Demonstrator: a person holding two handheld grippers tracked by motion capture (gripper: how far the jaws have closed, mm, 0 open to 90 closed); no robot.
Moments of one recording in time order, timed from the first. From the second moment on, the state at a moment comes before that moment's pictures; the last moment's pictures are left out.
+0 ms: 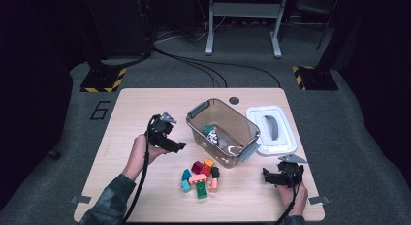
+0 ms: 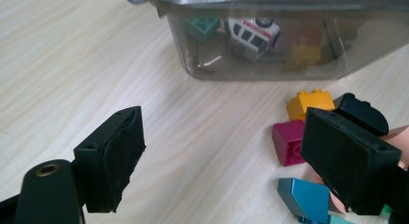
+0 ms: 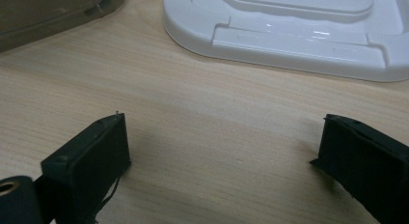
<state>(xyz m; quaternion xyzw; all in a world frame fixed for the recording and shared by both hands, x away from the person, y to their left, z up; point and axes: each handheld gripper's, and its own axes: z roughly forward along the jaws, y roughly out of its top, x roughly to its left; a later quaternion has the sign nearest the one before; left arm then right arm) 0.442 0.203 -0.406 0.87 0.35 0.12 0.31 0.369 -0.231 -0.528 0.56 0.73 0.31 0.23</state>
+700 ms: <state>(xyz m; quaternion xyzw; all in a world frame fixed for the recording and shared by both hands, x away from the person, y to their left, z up) 0.413 0.196 -0.453 0.88 0.35 0.08 0.31 0.369 -0.231 -0.528 0.56 0.73 0.31 0.23</state>
